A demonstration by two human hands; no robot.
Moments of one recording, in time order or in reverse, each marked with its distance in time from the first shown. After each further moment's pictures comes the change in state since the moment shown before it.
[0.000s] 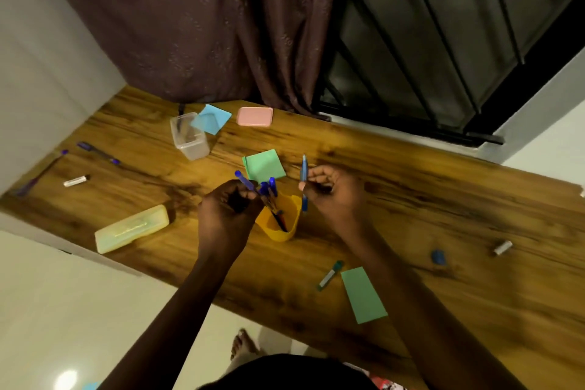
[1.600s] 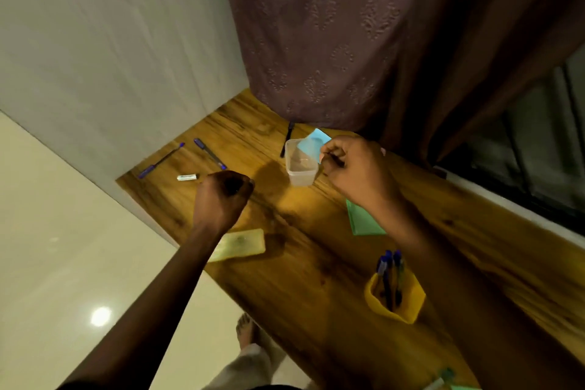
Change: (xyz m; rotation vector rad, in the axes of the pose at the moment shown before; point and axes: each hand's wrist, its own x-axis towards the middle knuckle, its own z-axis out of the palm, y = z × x) left_hand 0.118 -0.067 -0.202 0.285 0.221 -0.196; right_hand 0.126 -0.153 0.159 -0.287 -0.227 -0.428
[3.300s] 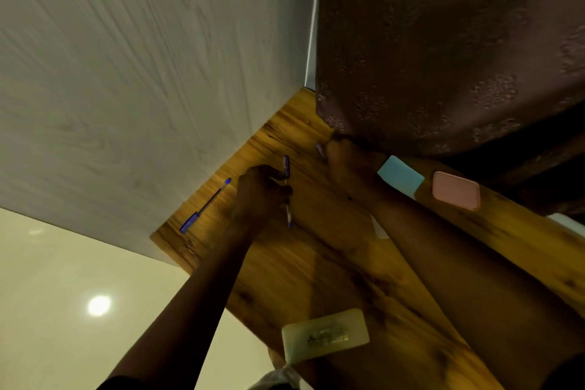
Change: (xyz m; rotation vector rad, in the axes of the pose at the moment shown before) left_hand 0.230 -0.109 -0.035 -0.023 -0.241 -0.212; right_hand 0.219 -0.062 0.221 -0.655 -0.426 0.168
